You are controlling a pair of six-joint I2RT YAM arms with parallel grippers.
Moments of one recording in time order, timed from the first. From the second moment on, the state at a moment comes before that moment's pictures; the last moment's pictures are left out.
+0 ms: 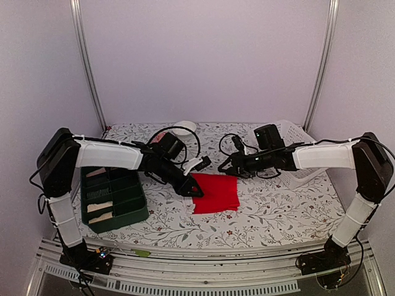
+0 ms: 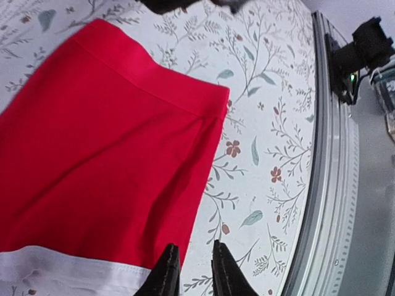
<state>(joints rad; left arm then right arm) -0.76 1.86 1.23 -0.33 0.59 0.08 0.61 1.70 1.05 0.01 -0.60 0.63</state>
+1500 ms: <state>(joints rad) -0.97 1.49 0.78 -0.08 0.24 0.30 0.71 1.91 0.89 0.03 -0.71 0.33</state>
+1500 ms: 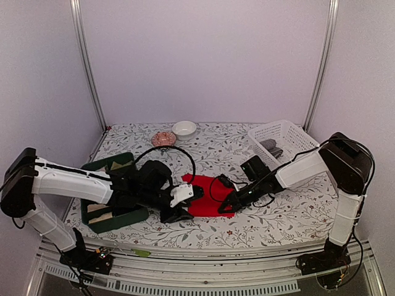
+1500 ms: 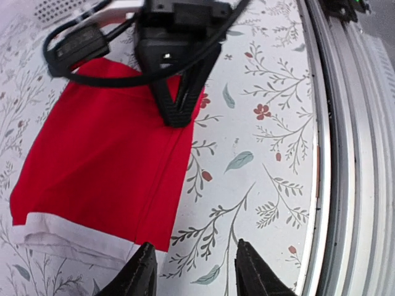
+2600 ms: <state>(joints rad) -1.06 1.83 0.88 0.02 -0.09 0.64 0.71 1.93 0.97 -0.12 -0.72 0.23</state>
